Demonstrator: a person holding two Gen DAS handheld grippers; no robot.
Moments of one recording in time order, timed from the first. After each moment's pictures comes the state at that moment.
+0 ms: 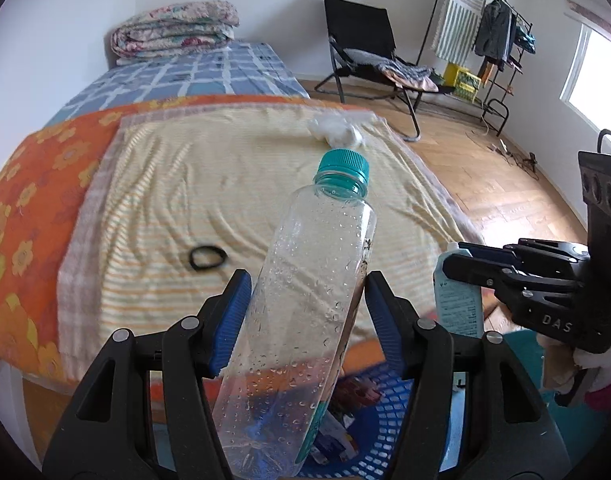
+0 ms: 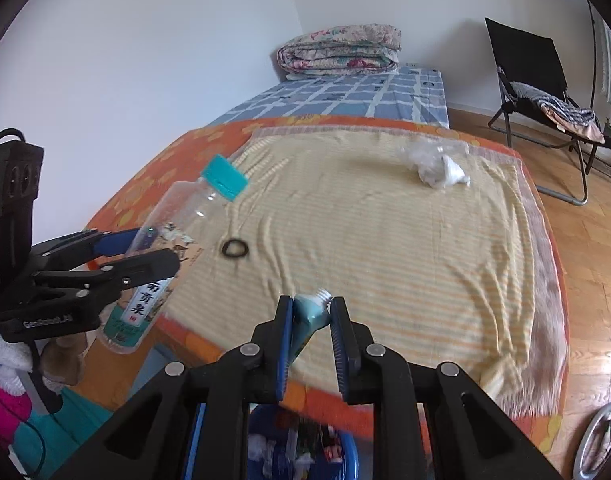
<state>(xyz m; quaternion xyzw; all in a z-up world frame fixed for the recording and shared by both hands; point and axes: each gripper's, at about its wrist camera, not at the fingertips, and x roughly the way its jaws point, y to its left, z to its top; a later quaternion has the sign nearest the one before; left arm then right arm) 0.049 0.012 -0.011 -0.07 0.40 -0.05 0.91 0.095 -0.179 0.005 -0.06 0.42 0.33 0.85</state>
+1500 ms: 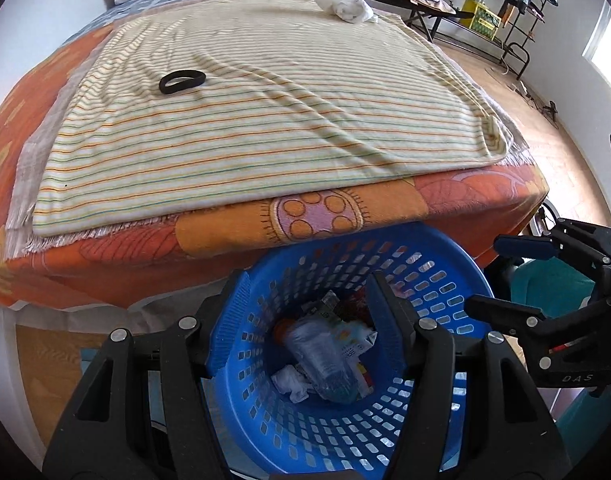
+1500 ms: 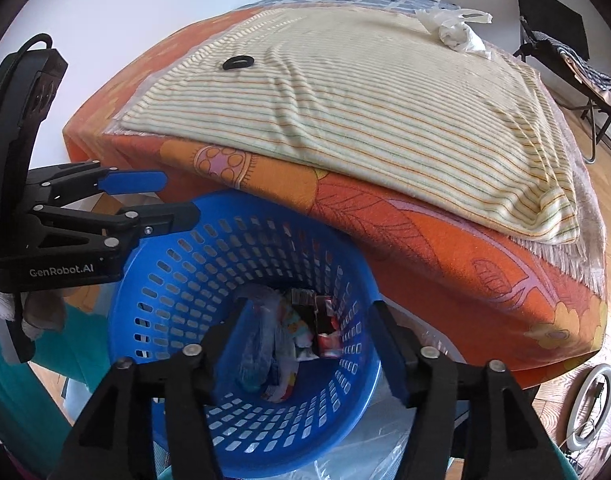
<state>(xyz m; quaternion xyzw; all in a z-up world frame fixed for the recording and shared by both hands) 0.006 -0.015 -0.128 -0.05 0.51 -0.03 0.86 0.019 -0.190 -0.107 -0.15 0.52 0.31 0.78</state>
